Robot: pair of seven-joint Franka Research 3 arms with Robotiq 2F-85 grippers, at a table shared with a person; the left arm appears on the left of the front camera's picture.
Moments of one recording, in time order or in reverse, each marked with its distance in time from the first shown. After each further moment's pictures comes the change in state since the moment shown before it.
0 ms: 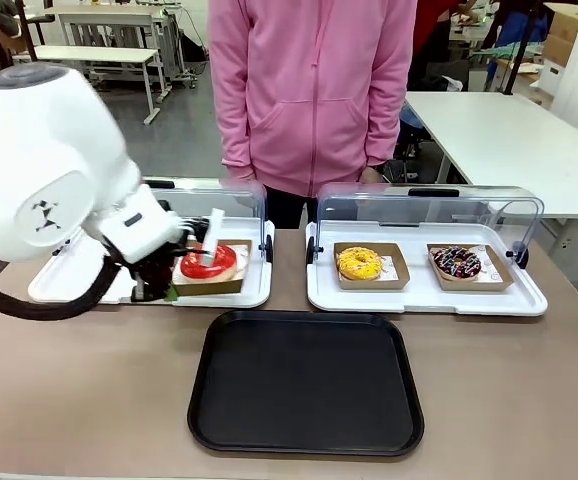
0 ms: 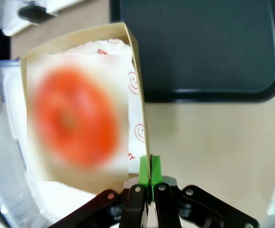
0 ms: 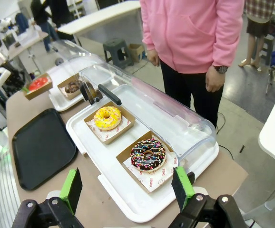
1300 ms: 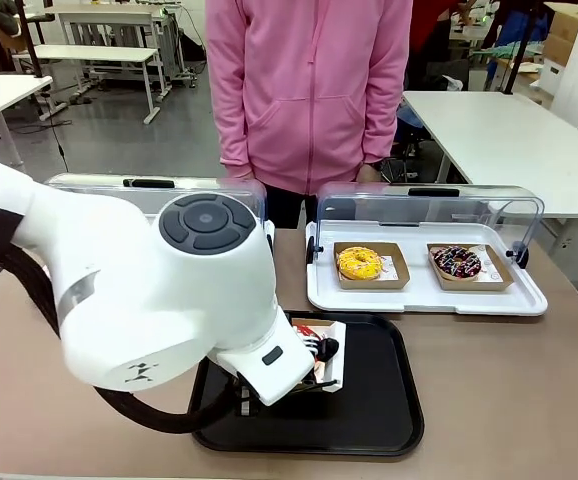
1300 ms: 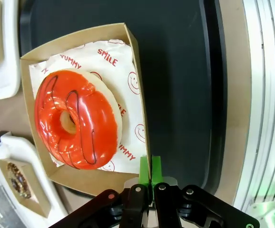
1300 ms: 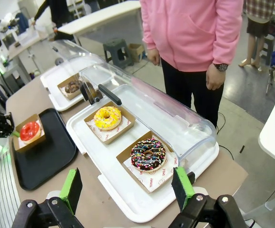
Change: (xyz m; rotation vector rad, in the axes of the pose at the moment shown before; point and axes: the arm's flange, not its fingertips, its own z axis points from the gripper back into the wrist) left arm 0.148 -0.123 -0.061 -0.001 0.055 -0.033; right arm 0.000 0.000 0.000 0.000 0.000 0.000
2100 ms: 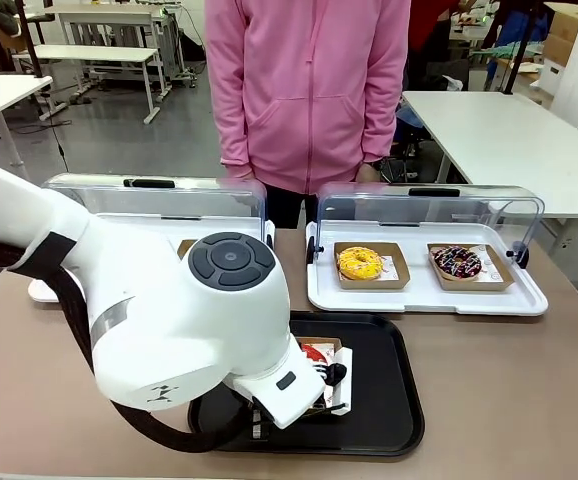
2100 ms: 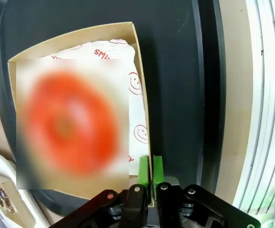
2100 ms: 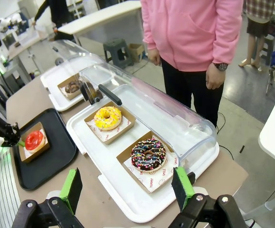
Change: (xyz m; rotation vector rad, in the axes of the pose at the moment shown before) left arm 0.011 -0.010 -0.038 -0.049 0.005 0.017; right arm 0.000 0.000 0.000 0.000 0.000 0.000
